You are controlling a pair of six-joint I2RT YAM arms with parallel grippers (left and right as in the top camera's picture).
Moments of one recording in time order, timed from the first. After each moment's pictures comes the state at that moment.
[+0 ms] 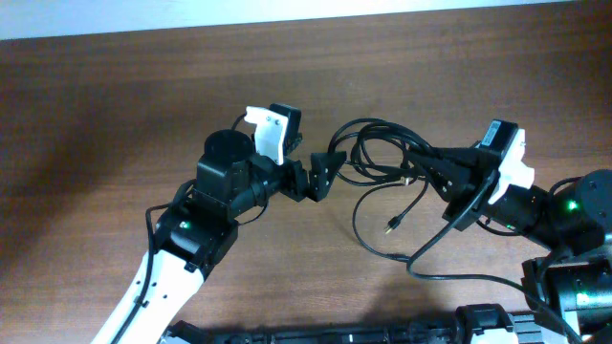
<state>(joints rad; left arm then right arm) -0.52 1.15 0.94 -0.20 0.38 -0.37 0.00 0.72 0.96 -0.23 -0.96 0.00</state>
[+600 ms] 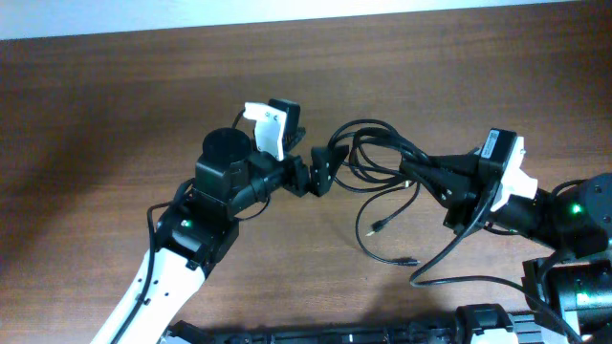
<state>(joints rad) -0.52 1.16 0.94 -0.12 0.40 -0.41 0.00 0.72 0.96 -0.18 -1.06 0.00</state>
